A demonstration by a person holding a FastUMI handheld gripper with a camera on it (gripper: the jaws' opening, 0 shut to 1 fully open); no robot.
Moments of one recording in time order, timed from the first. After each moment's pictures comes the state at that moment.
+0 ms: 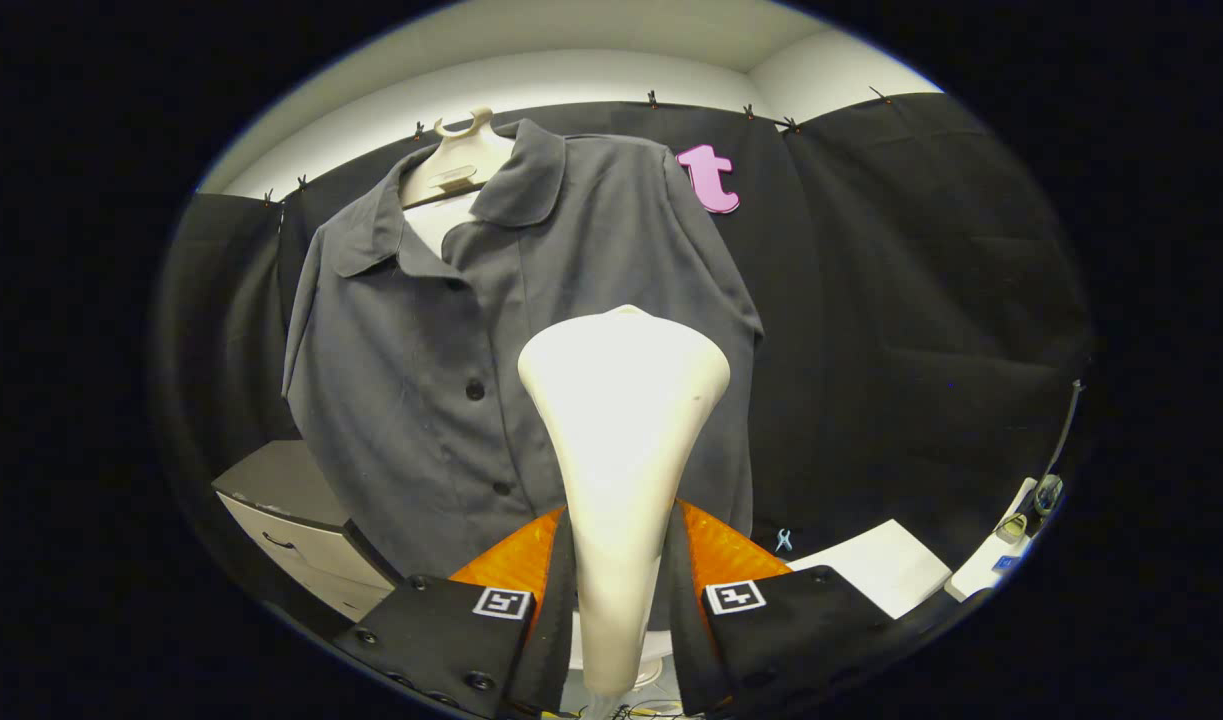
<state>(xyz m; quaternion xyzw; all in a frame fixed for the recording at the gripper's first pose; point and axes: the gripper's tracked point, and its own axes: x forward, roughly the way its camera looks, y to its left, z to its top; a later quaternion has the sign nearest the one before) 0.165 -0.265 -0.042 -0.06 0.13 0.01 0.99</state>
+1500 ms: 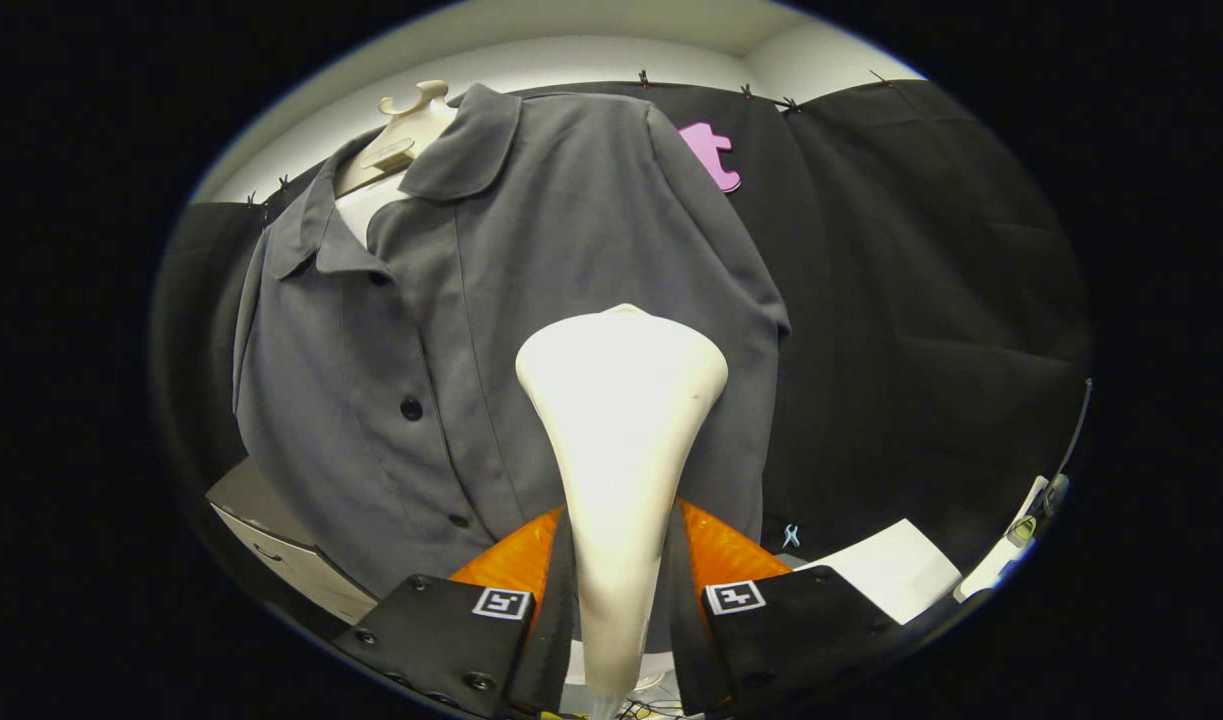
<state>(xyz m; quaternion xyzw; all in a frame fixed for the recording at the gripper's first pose) 0.221 -0.274 -0.080 -0.04 0.18 0.01 0.98</state>
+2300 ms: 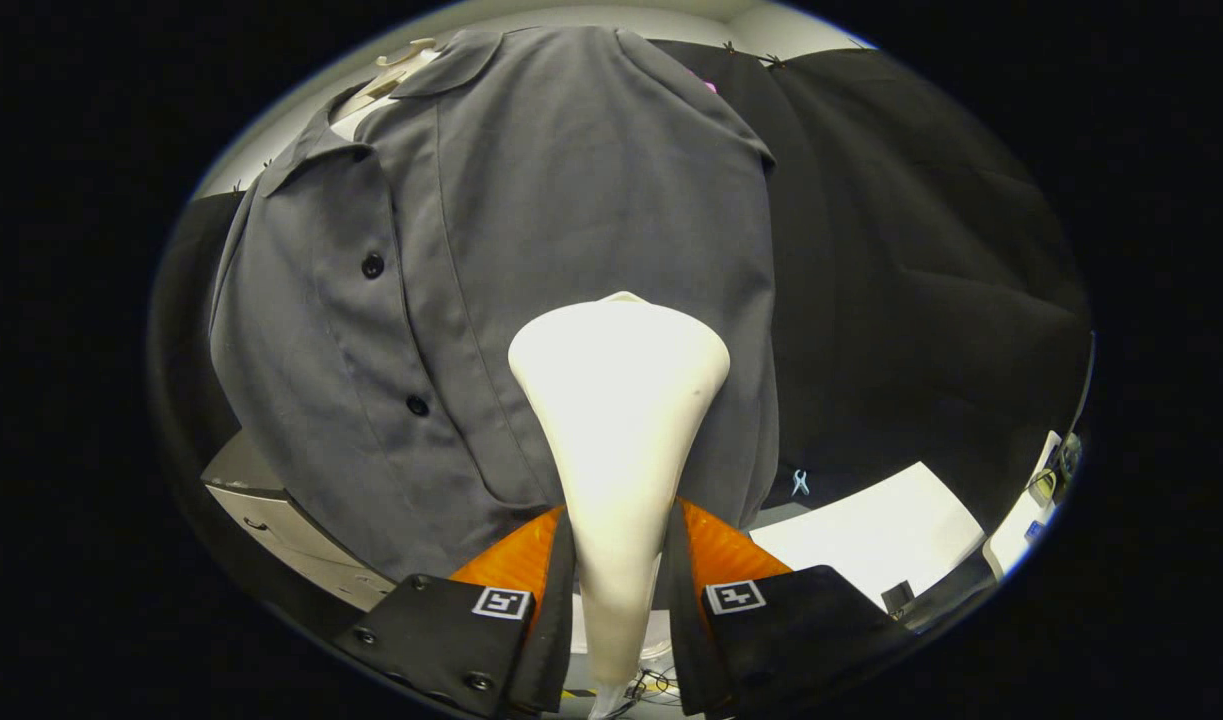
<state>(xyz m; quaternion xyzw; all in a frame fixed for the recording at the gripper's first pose) 0.198 -0.287 -0.171 -0.02 0.25 0.00 0.97</state>
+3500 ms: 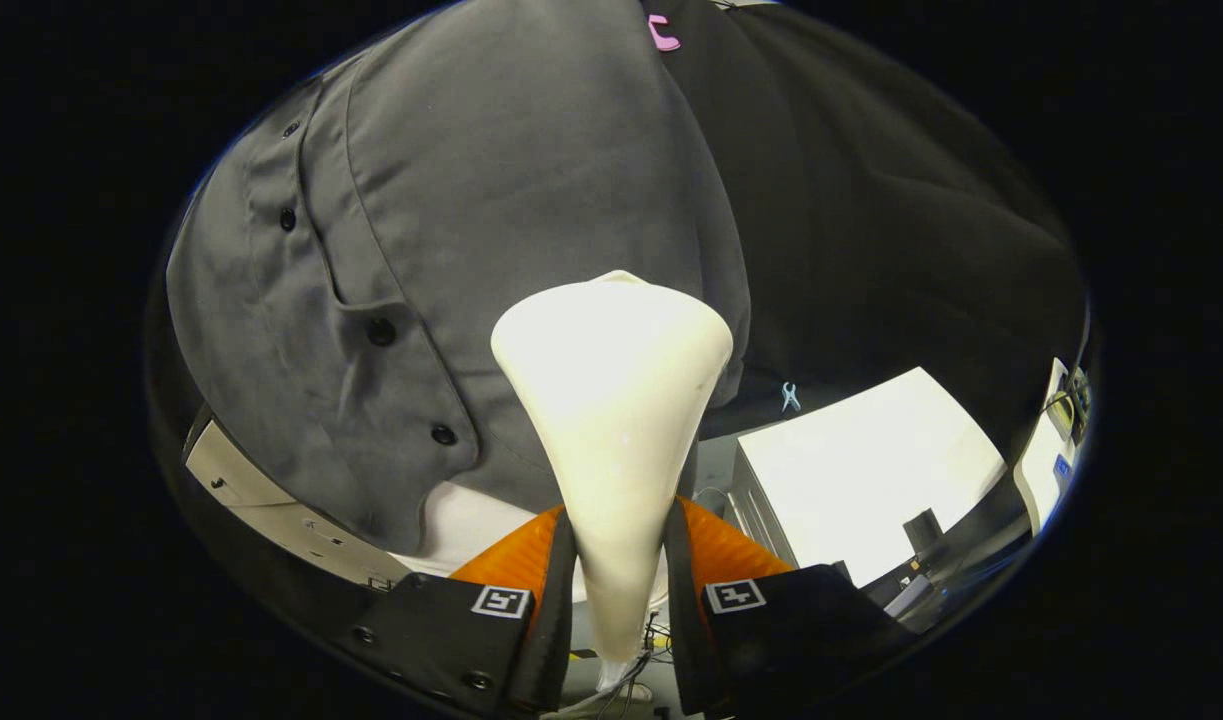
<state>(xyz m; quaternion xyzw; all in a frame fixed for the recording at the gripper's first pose) 0.162 -0.348 -0.306 0.02 0.35 -0.04 0.93</state>
